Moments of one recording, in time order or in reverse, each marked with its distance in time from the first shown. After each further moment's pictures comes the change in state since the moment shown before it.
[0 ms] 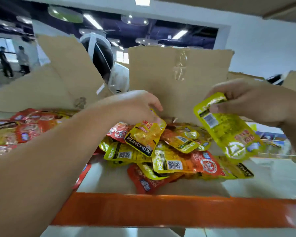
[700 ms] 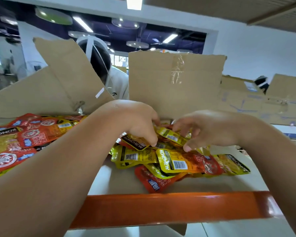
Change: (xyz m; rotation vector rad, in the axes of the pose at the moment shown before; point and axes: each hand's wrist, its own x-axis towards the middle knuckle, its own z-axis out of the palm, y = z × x) left_hand -0.017 0.007 -0.003 0.367 -0.260 0.001; right_hand 0.020 -0.017 0.059 -0.468 -0.165 0.146
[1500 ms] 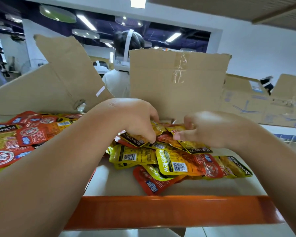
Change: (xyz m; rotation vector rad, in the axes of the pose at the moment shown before) left_hand -0.006 0.000 -0.001 -0.053 0.058 -0.040; right_hand 0.007 -0.006 0.007 -0.189 0.067 0.281
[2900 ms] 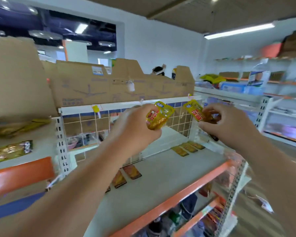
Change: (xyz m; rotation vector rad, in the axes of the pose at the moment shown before) left_hand 0.039 0.465 0.114 -0.584 0.468 0.465; right_hand -0.285 0.440 0.056 0.453 0.662 0.476
